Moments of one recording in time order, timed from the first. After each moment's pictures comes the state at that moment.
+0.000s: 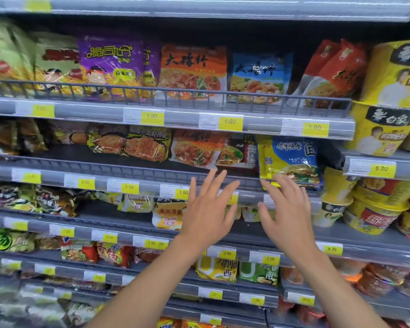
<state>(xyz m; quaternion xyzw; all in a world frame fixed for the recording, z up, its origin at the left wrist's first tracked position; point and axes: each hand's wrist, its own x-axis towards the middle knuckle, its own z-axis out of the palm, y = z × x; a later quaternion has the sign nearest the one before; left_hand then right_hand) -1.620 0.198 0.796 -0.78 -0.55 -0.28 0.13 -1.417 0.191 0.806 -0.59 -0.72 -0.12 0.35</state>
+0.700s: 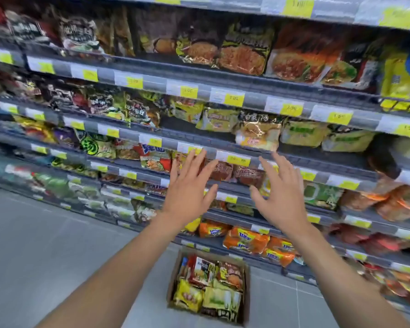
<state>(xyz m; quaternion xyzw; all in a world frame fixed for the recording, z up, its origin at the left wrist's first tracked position) -1.892 0.039 0.667 -0.74 -0.64 -0.20 0.06 -1.651 0.065 0.696 -0.57 -0.79 0.00 0.24</state>
